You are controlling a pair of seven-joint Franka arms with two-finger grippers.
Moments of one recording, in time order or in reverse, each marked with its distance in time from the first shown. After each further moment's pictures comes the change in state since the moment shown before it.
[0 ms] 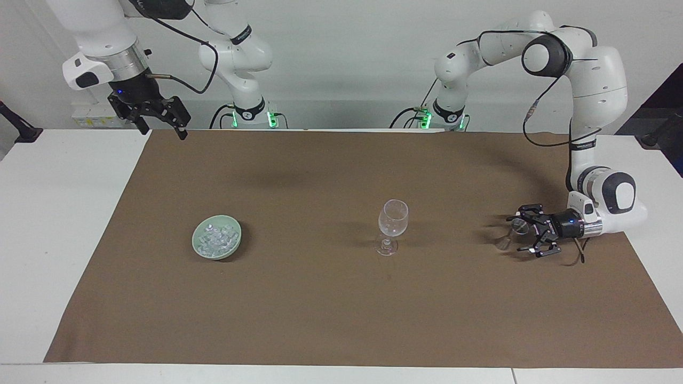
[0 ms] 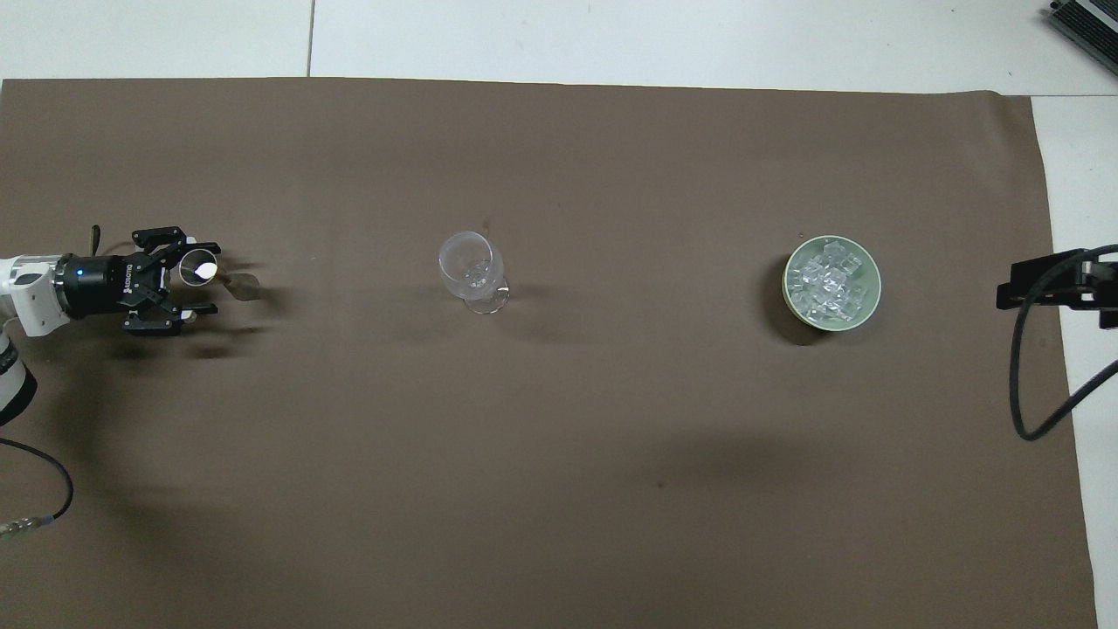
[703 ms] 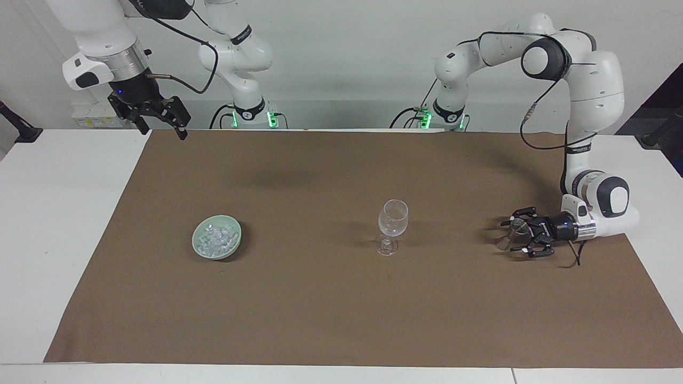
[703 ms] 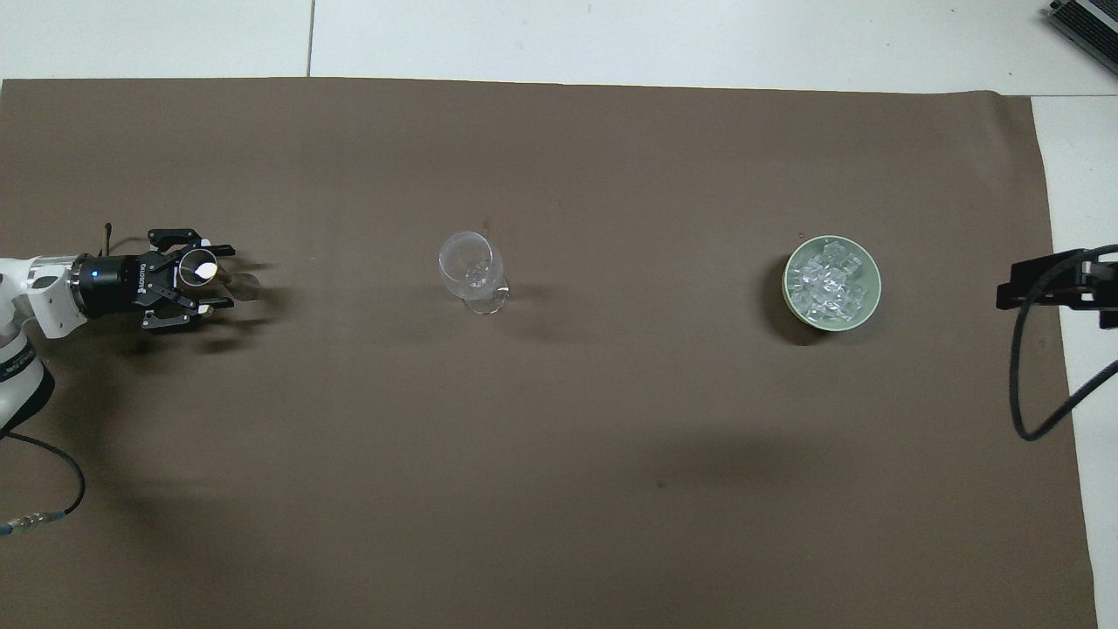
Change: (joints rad) left arm -0.001 0.021 -0.006 0.000 -0.030 0.000 0.071; right arm 0.000 0.000 0.000 0.000 0.000 0.000 0.000
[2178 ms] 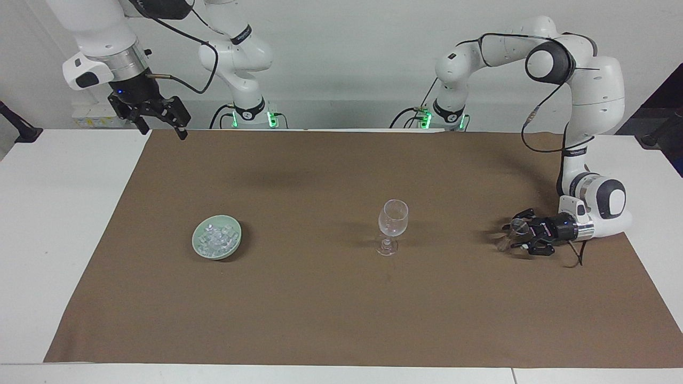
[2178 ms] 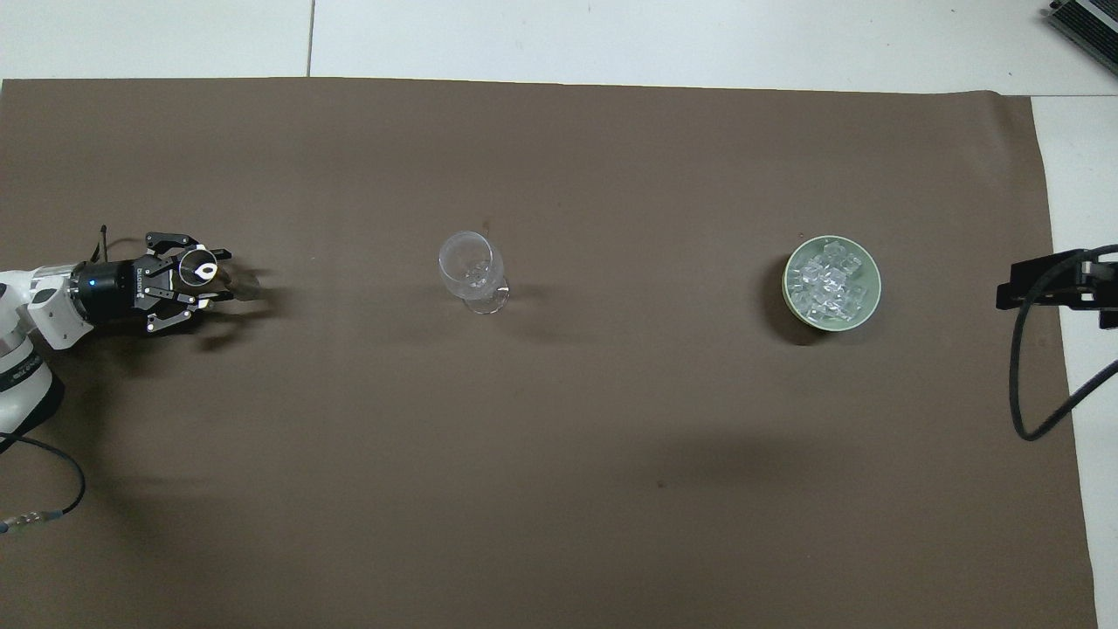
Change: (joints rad) left arm 0.054 0.041 -0.038 0.000 -0.045 -0.036 0.104; right arm 0.000 0.000 0.000 0.000 0.000 0.000 0.000
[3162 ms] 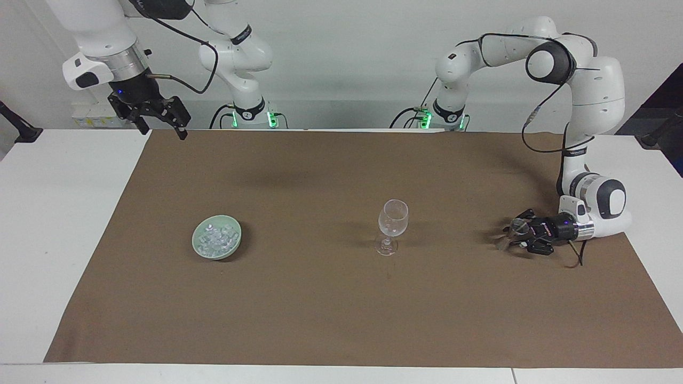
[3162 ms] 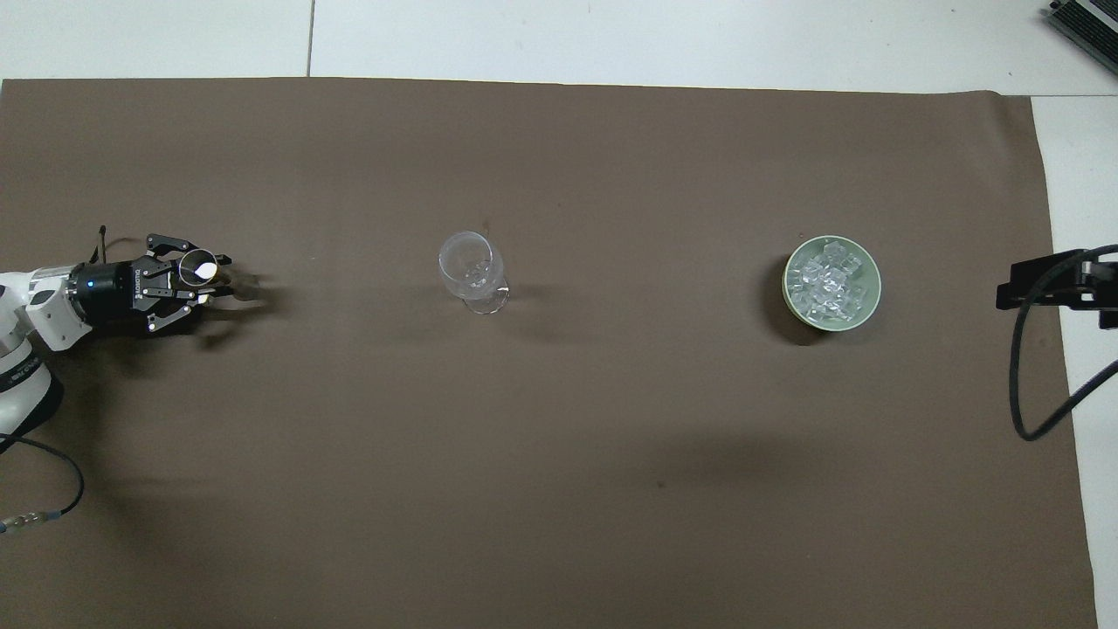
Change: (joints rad) left arm 0.006 0.004 -0.005 0.000 -0.003 -0.002 0.001; right arm 0.000 0.000 0.000 0.000 0.000 0.000 0.000
